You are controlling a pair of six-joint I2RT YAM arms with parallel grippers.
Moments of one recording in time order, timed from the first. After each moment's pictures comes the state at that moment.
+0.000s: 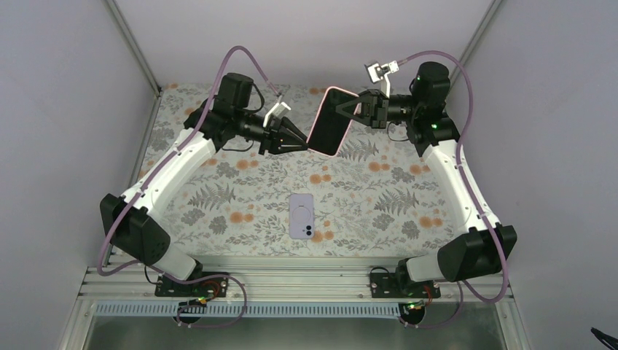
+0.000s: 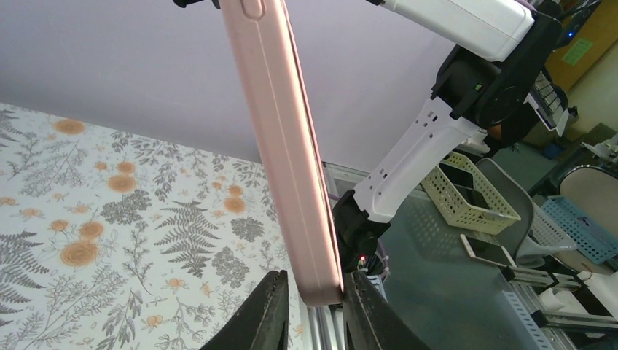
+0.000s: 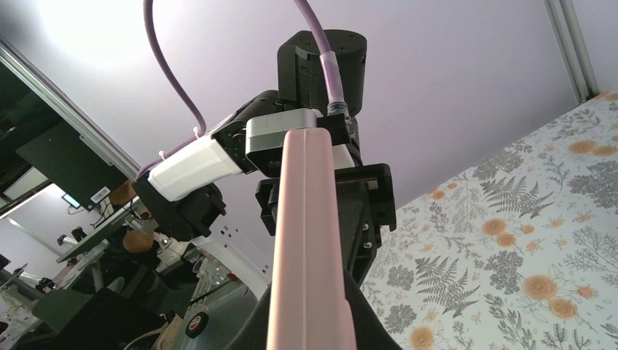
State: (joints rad) left arm -0.47 1.53 1.53 -0.62 1.27 0.19; right arm 0.20 1.40 1.45 -0.13 -1.39 0.52
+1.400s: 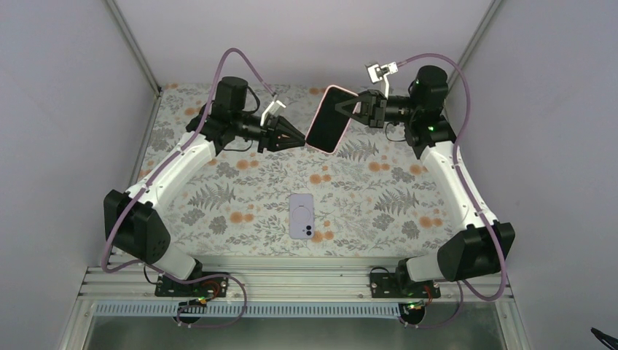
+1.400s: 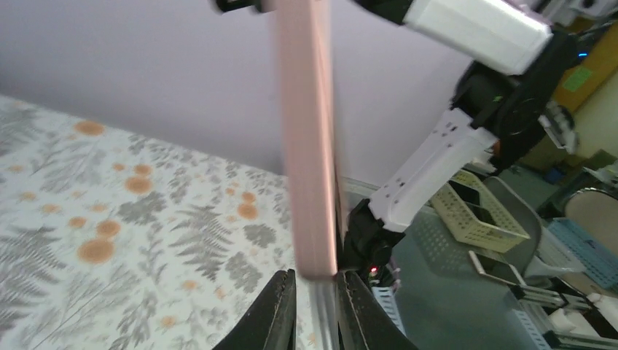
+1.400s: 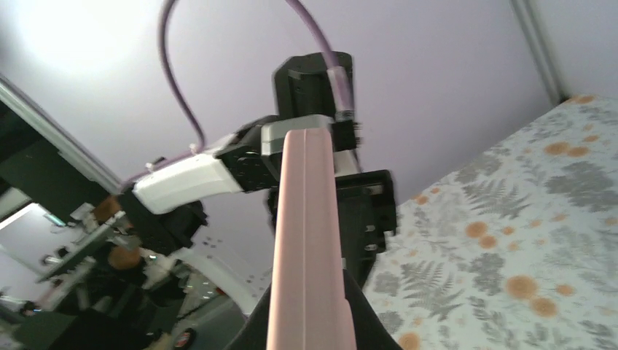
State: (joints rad) left arm -0.42 1.54 1.41 -0.39 1.30 0.07; right arm 0.20 1.40 1.39 -0.02 -1.35 0.58
